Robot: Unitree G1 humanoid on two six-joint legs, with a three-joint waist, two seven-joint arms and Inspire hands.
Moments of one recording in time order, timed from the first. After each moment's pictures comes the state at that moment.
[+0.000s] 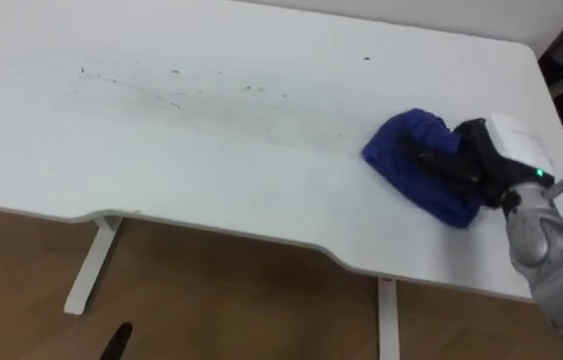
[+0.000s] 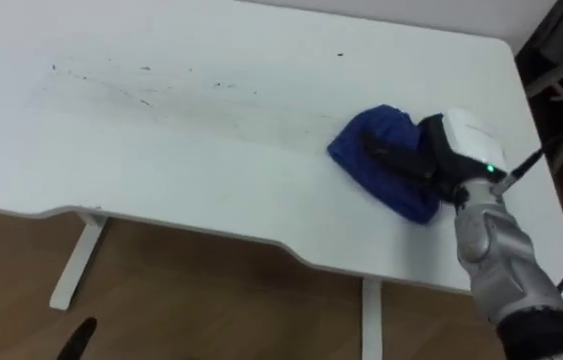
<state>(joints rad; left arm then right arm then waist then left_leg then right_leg) 0.22 0.33 0.03 0.90 0.07 -0.04 -0.09 -0.21 -0.55 0.21 0.57 -0.58 0.00 -0.21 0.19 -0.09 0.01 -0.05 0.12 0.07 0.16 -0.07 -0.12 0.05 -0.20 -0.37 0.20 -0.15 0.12</state>
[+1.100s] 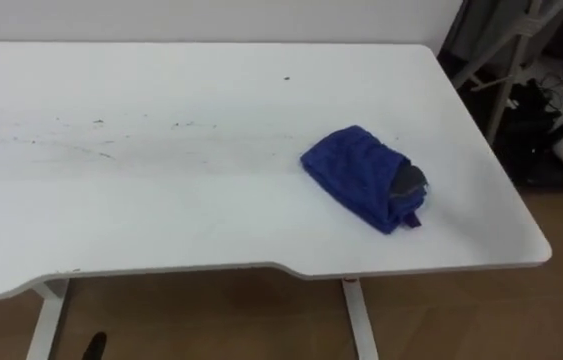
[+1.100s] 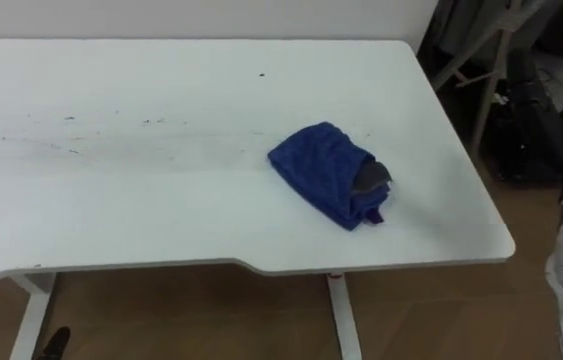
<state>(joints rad) 0.32 0.28 0.20 0.87 0.07 -0.11 -0.07 -0.02 -0.56 -0.31 0.33 -0.25 -0.15 -0.26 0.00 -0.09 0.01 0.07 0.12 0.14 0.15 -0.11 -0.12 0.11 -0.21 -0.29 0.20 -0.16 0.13</state>
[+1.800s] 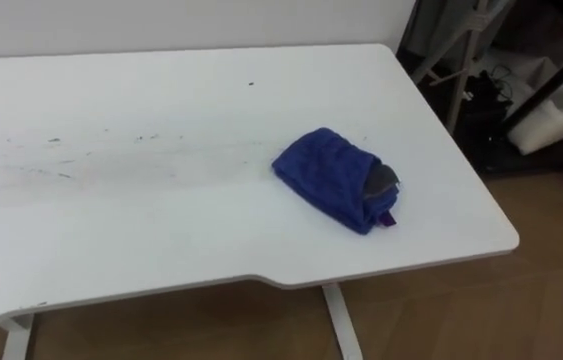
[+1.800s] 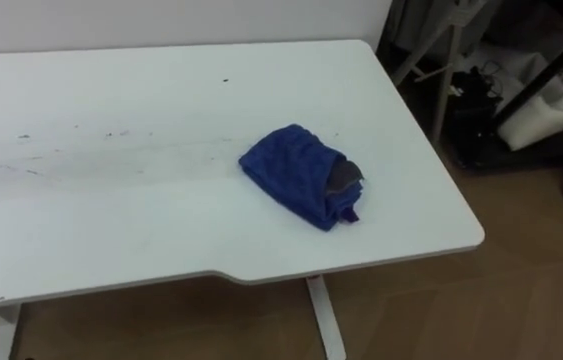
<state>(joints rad) 0.34 0.26 0.27 0.93 0.12 -0.03 0.03 0.24 -0.38 -0.42 1.11 0.15 -0.07 -0.43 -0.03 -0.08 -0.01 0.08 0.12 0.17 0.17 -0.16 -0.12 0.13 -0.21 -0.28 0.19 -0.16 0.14</state>
